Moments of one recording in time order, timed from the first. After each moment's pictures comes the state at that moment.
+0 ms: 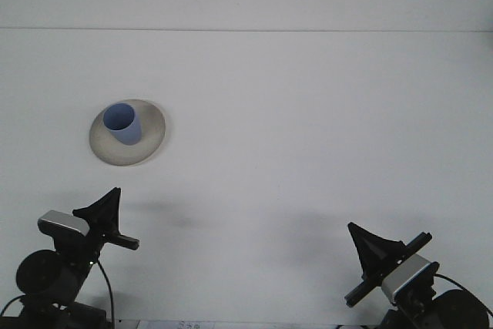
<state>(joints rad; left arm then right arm) -0.22 0.23 0.43 -0.17 0.00 0.01 0.87 0.13 0.58 -0.52 0.24 -0.02</state>
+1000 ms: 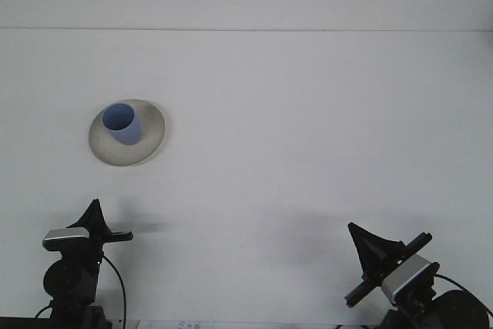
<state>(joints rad) -0.04 0.00 0.03 0.00 -0.16 -0.01 0.87 0.13 0.58 -0.52 0.24 -0.02</state>
